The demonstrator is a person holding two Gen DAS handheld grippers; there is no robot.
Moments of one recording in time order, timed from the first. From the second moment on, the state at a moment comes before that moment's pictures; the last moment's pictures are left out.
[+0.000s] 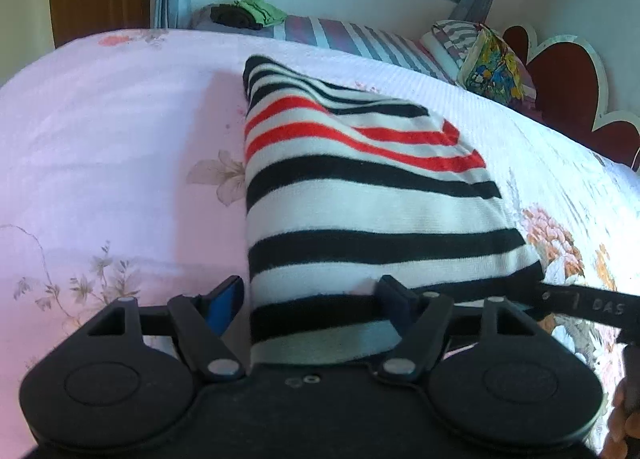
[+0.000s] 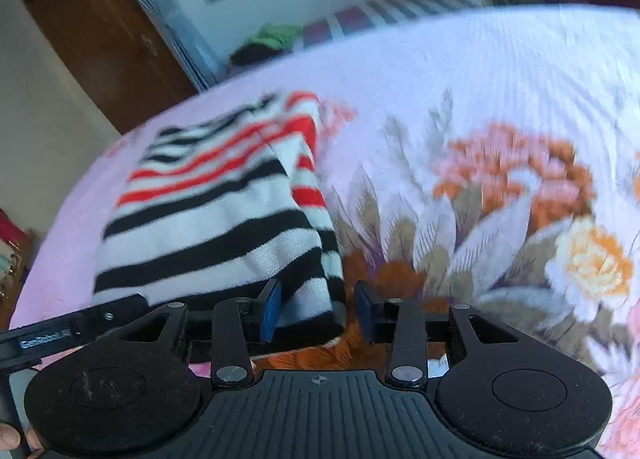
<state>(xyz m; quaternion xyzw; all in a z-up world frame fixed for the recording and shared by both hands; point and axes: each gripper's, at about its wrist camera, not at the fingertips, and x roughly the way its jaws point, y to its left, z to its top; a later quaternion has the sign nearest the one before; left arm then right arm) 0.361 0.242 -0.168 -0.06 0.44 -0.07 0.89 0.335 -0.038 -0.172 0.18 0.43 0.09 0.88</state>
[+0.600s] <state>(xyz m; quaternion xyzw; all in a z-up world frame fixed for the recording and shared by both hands) 0.362 0.225 -0.169 -0.03 0.50 0.01 0.87 0.312 -0.025 -0.151 0.12 0.43 0.07 0.89</state>
